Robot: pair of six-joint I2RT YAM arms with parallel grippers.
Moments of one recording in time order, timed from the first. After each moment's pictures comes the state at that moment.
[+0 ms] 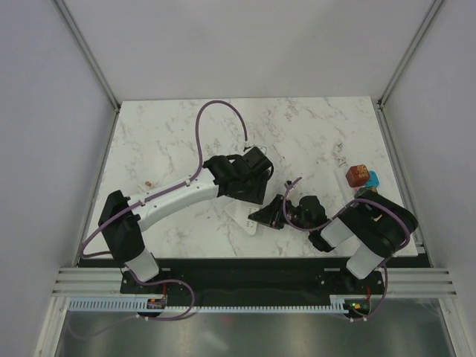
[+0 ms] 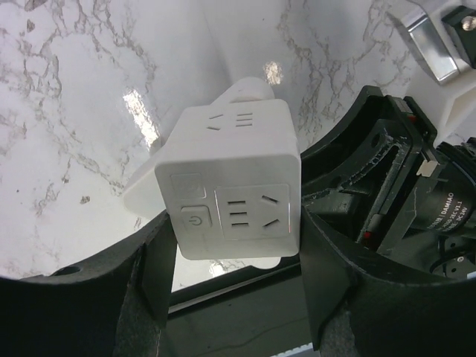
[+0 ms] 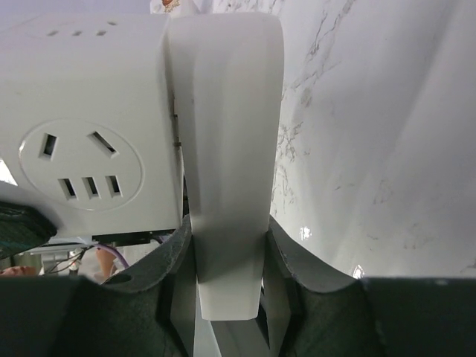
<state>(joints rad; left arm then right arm) -0.98 1.66 1.48 -0.91 -0.22 -0.63 0.68 1.63 0.22 1.14 -0.40 1.14</state>
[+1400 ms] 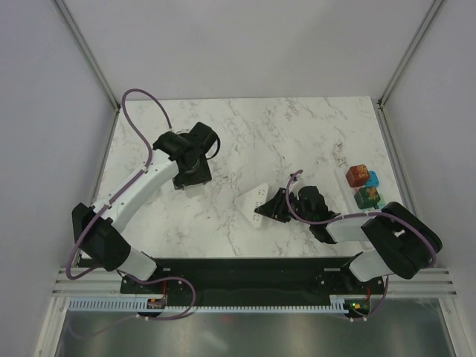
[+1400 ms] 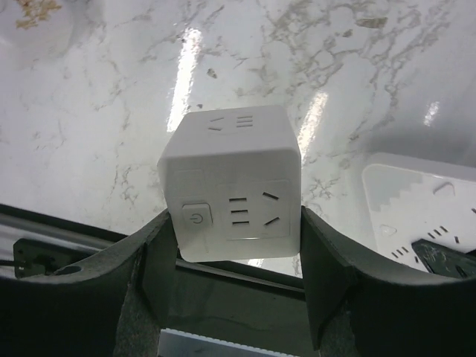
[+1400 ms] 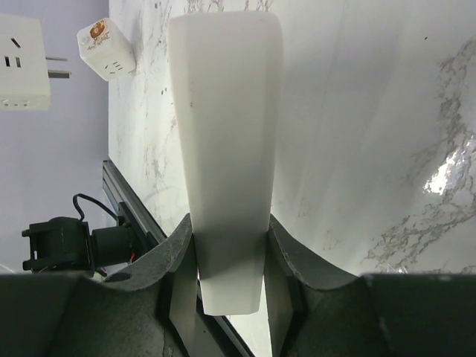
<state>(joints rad) -0.59 1.50 1.46 -1.23 -0.35 -0.82 0.62 1.45 0.30 0.72 -0.31 0.97</state>
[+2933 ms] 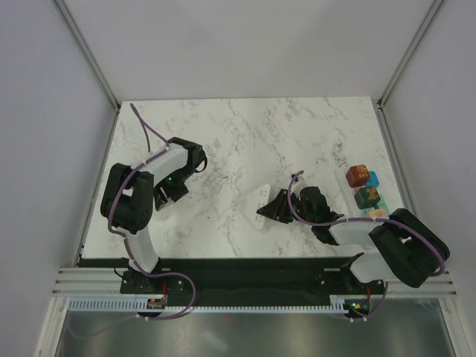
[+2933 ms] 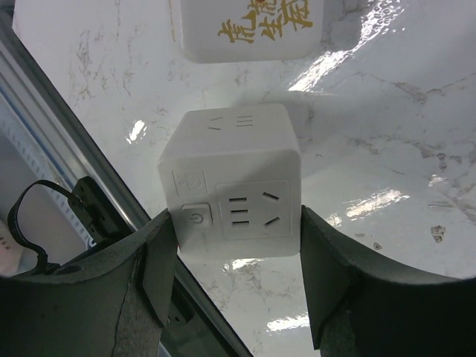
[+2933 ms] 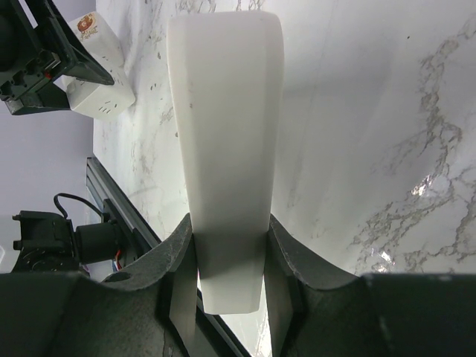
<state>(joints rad) -0.36 1.83 1.28 -1.33 -0.60 -1.17 0.62 1.38 0.30 0.63 -0.30 0.92</state>
